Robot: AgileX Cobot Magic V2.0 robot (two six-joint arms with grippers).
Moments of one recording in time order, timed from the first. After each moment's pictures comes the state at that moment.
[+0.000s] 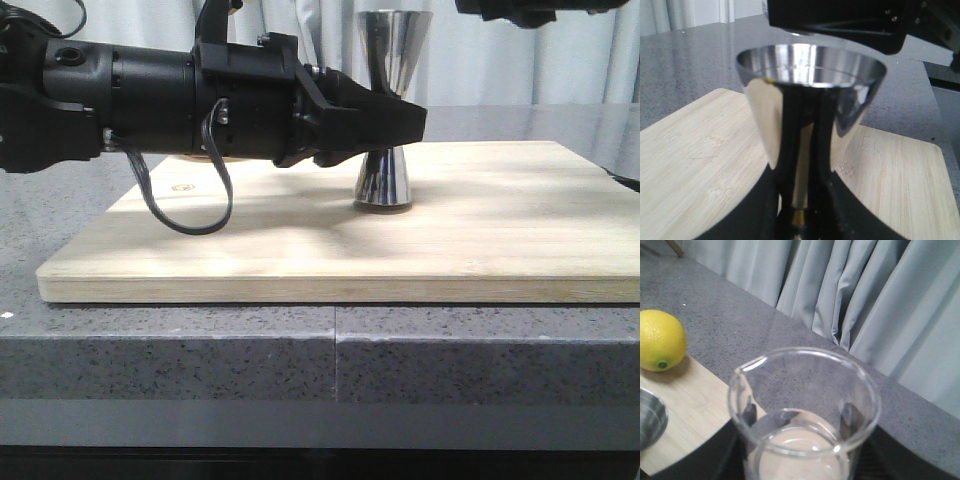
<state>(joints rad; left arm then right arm) -0.56 1.89 -0.99 1.01 -0.96 -0.70 0.28 1.30 -0.73 -0.38 -0.46 -0.04</state>
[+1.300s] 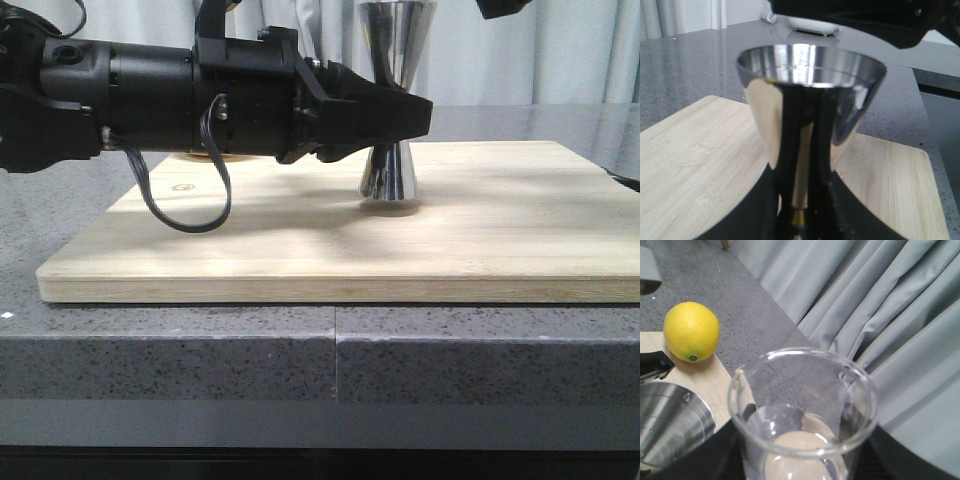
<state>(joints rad) -0.56 1.89 -0.99 1.02 -0.99 -0.72 0.32 1.26 -0.78 -0.68 -0.41 -0.03</state>
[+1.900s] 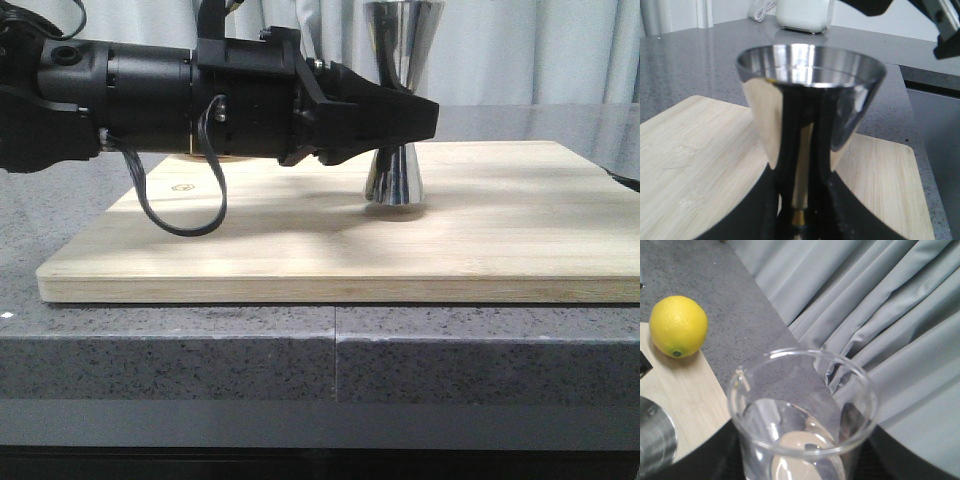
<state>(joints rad) -0.56 1.89 -0.99 1.05 -1.01 -0.73 0.32 1.26 -0.84 -0.78 -0.35 -0.03</state>
